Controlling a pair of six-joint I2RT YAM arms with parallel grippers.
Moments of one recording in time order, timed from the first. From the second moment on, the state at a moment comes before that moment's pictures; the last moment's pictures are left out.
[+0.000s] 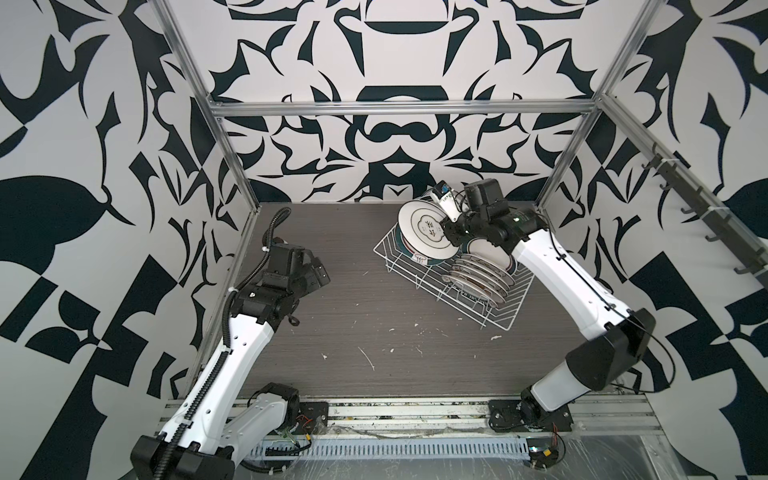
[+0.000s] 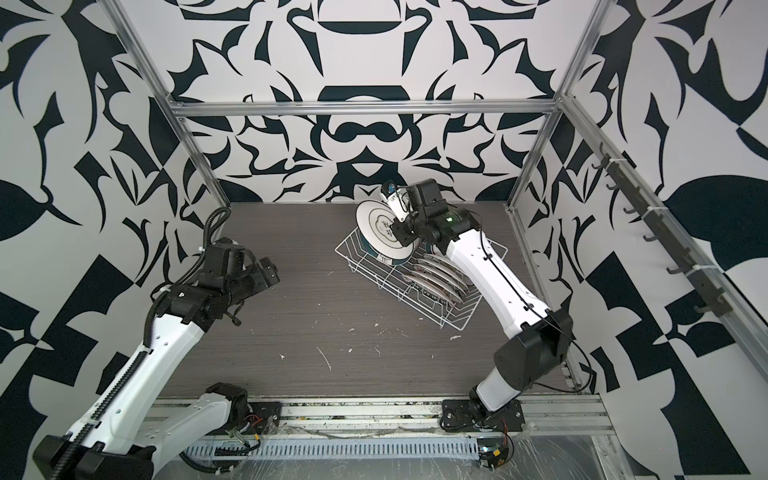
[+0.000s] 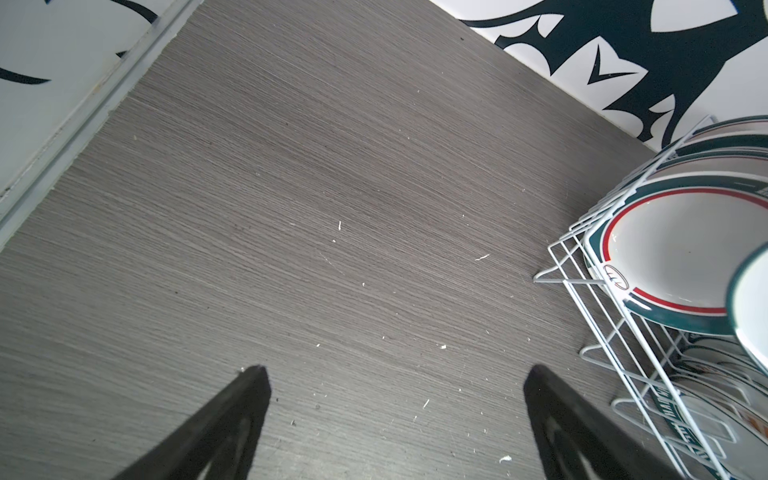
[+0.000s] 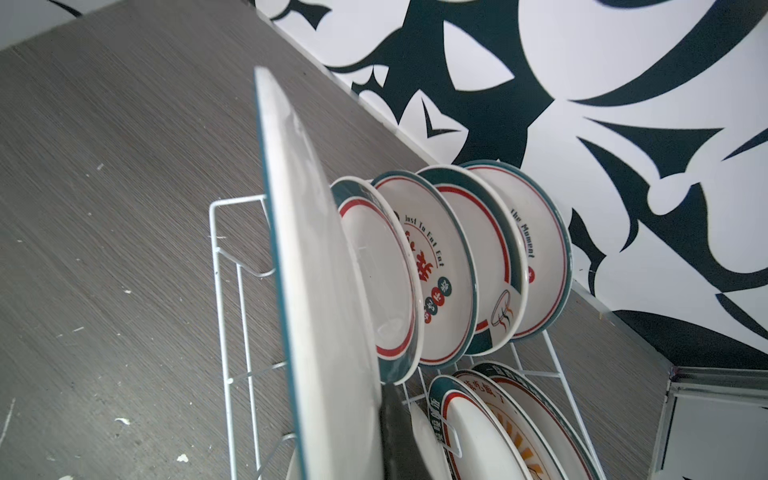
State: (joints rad) left arm -0.28 1.00 0.99 -0.80 -0.17 -0.63; right arm 0.47 1.56 1.65 -0.78 -0.06 -0.27
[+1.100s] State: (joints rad) left arm -0.28 1.07 0.85 -0.33 0.29 -0.79; right arm 0.48 1.56 1.21 -0.25 -0.53 0.90
